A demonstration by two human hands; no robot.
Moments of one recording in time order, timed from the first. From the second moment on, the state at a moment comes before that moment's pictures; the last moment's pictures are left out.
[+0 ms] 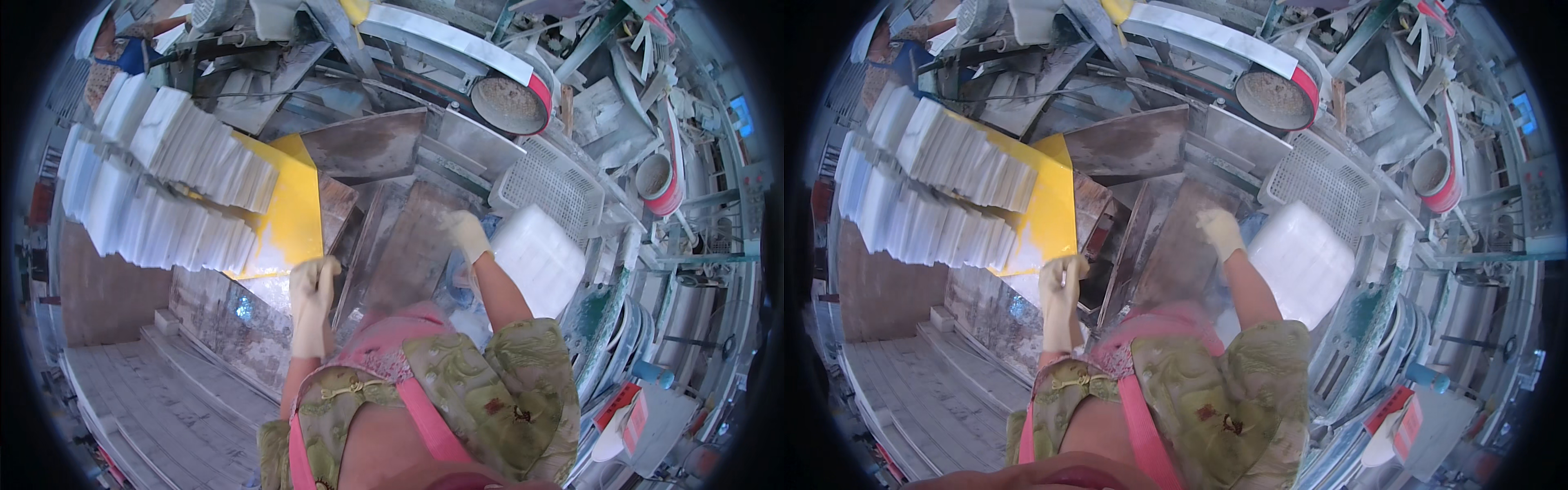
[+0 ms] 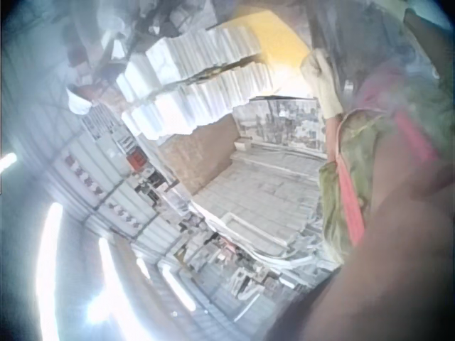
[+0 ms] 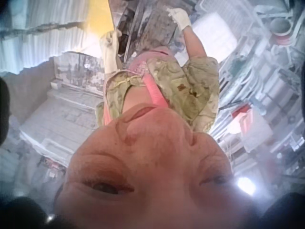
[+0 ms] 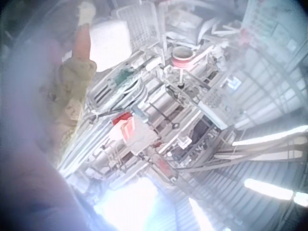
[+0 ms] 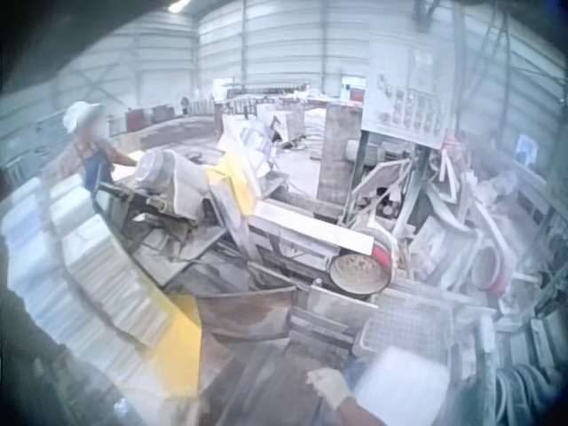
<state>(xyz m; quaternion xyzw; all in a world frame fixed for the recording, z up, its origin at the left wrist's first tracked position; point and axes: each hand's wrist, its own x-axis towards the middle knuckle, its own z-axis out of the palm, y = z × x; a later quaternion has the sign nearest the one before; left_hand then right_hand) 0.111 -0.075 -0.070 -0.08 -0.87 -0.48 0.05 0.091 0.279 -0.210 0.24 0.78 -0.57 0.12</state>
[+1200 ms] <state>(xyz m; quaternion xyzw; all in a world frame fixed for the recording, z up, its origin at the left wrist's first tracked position) -0.136 0.157 -0.046 0.22 -0.75 -0.61 0.09 -0.296 0.600 -0.113 -0.05 0.99 -0.08 -0.06</state>
